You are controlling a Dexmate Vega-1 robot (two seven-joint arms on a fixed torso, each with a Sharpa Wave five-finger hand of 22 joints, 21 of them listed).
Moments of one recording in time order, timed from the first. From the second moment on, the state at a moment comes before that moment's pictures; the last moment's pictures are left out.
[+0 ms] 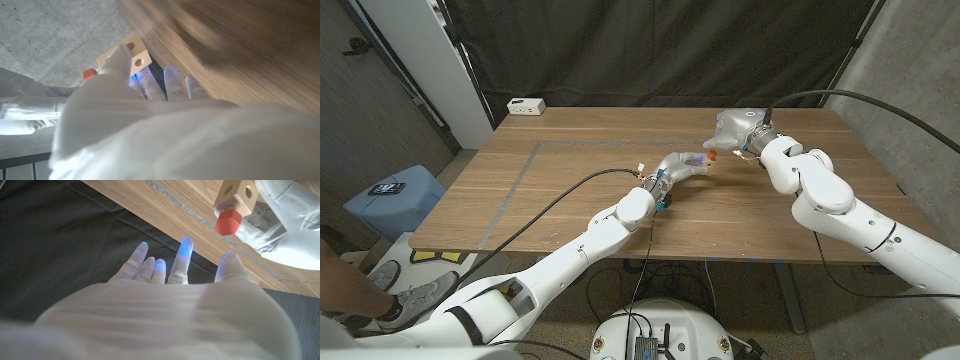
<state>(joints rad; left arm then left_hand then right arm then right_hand) 0.69 0.27 0.78 -1.31 -0.10 -0.14 0.19 1.08 0.08 0.26 -0.15 0.19 0.83 -0.17 0.20 0.19 0.85 -0.22 0.20 0.43 0.48 -0.05 0.21 0.19 0.21 0.12 0.22 0.19 -0.83 -0.91 -0.57 -2.17 -0.84 -0.54 0.28 0.62 -0.07 0.25 -0.12 0.19 0.74 -0.04 0.49 0.20 0.34 0.04 0.18 0.19 0.28 -0.02 0.18 0.19 0.51 0.01 0.18 0.16</state>
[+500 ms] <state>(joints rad) 0.69 0.26 0.78 -1.31 -0.11 -0.15 0.19 1.08 0.08 0.26 -0.15 0.19 0.83 -0.18 0.20 0.19 0.84 -0.22 0.20 0.43 0.48 -0.05 0.21 0.19 0.21 0.12 0.22 0.19 -0.82 -0.98 -0.52 -2.24 -0.72 -0.52 0.37 0.67 -0.07 0.28 -0.15 0.18 0.60 -0.06 0.41 0.20 0.22 0.04 0.18 0.20 0.20 0.01 0.18 0.19 0.44 0.03 0.18 0.16</state>
